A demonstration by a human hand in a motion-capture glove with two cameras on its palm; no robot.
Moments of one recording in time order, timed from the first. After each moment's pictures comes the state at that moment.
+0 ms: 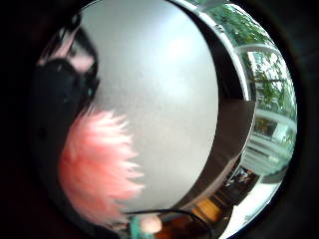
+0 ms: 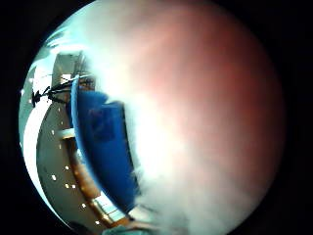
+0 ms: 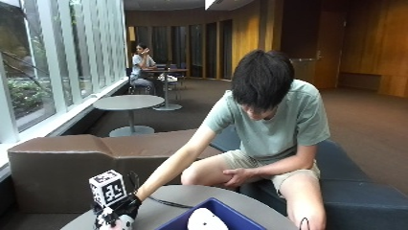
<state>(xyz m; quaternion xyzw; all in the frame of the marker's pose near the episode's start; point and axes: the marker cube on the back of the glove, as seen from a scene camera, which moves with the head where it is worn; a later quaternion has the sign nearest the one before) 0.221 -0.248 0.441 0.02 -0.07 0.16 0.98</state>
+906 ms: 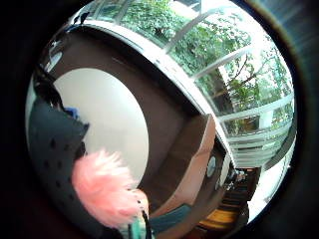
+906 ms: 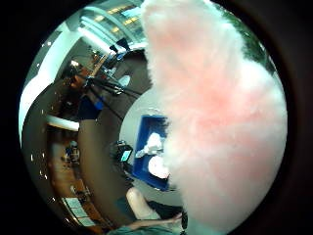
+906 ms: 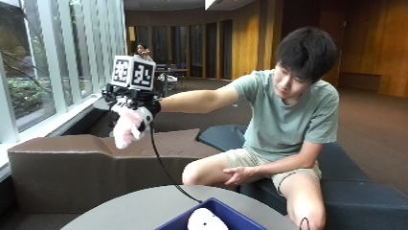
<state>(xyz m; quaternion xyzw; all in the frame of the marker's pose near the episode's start) 0.111 -0.185 0.064 0.17 0.04 0.11 0.98</state>
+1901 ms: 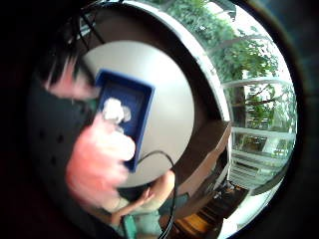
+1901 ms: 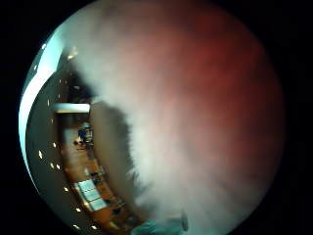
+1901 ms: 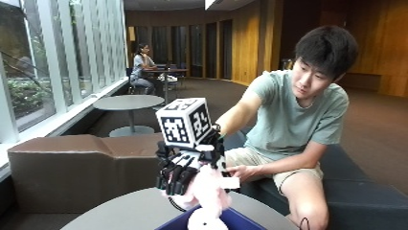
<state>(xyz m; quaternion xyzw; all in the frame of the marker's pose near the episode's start) -0.141 -0.238 0.150 -0.02 -0.03 0.03 1.00</state>
